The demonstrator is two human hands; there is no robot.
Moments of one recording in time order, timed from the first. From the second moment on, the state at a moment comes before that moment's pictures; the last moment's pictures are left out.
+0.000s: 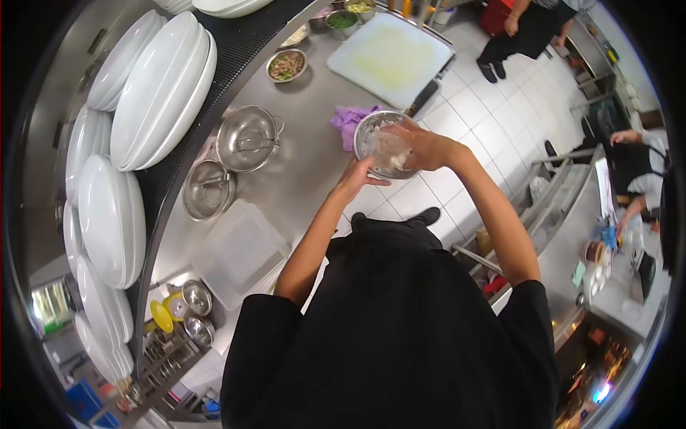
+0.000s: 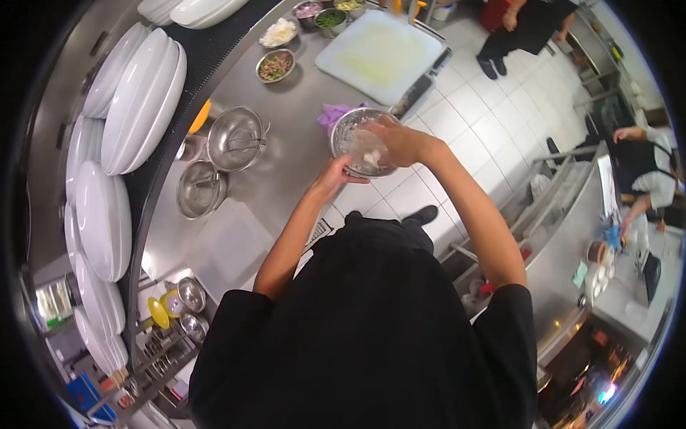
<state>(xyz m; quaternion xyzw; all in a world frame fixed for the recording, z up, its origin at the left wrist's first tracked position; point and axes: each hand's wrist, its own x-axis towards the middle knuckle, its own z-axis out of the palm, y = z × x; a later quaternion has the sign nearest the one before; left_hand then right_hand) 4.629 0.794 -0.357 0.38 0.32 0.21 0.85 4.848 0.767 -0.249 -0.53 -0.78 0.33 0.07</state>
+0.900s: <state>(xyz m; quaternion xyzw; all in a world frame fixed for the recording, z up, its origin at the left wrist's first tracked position) 4.737 0.752 -0.304 0.49 0.20 0.08 0.85 4.929 0.677 -0.240 -0.63 -0.76 0.02 0.15</state>
